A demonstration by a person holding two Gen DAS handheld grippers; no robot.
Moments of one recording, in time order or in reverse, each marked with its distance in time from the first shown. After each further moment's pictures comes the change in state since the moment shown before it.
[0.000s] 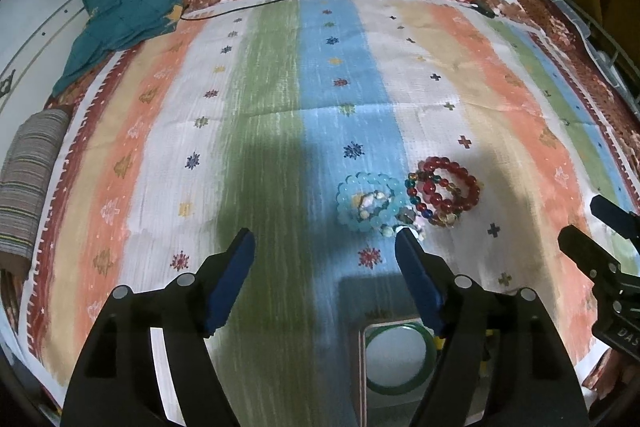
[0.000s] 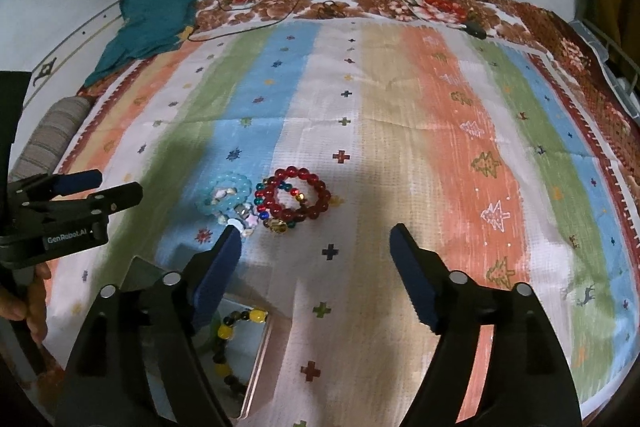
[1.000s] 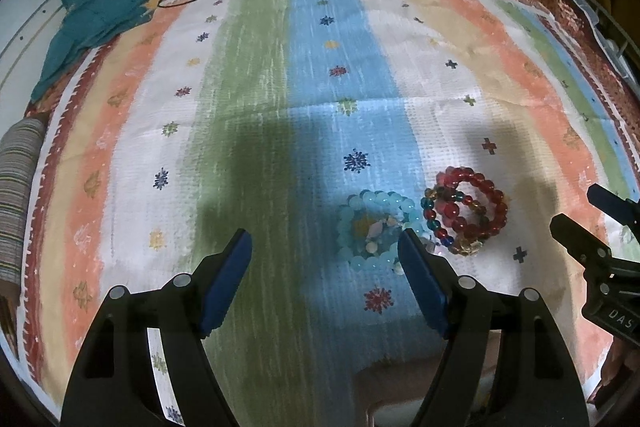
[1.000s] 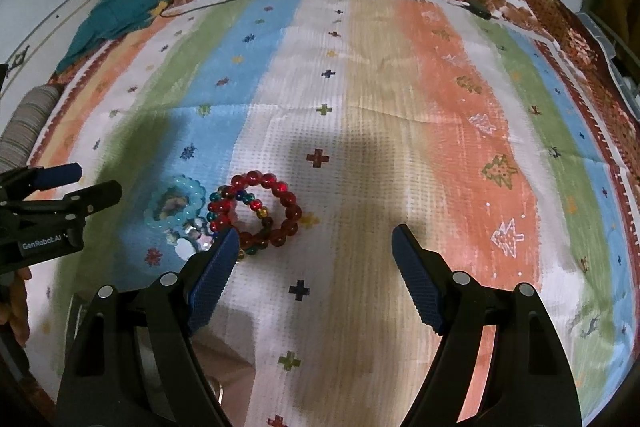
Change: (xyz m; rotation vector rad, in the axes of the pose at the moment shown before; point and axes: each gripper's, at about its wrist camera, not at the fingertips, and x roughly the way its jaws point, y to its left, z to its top) left arm 0.057 -0.003 0.028 0.027 0.075 -0.011; right arm 0.067 -0.012 0.023 -0.014 0.103 -0.056
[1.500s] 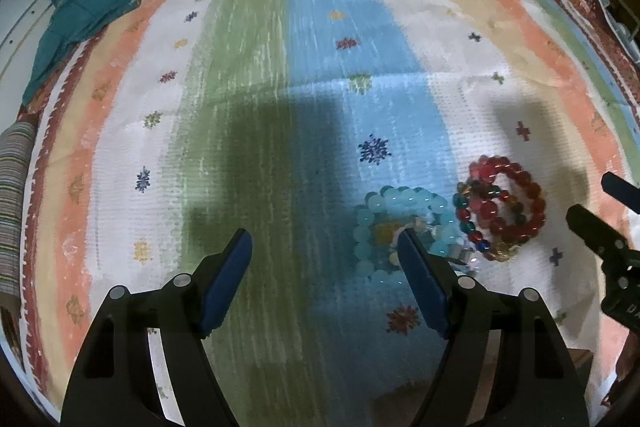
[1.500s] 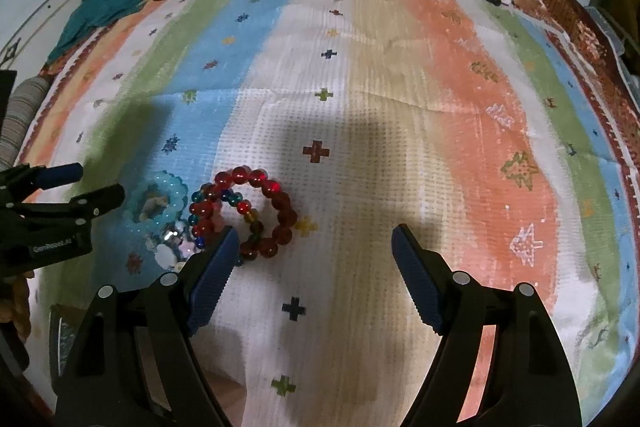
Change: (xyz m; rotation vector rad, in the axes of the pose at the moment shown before) left arm 0.043 0.003 0.007 0.029 0.074 0.027; right arm 0.032 0.000 0.006 -0.002 0.058 -0.003
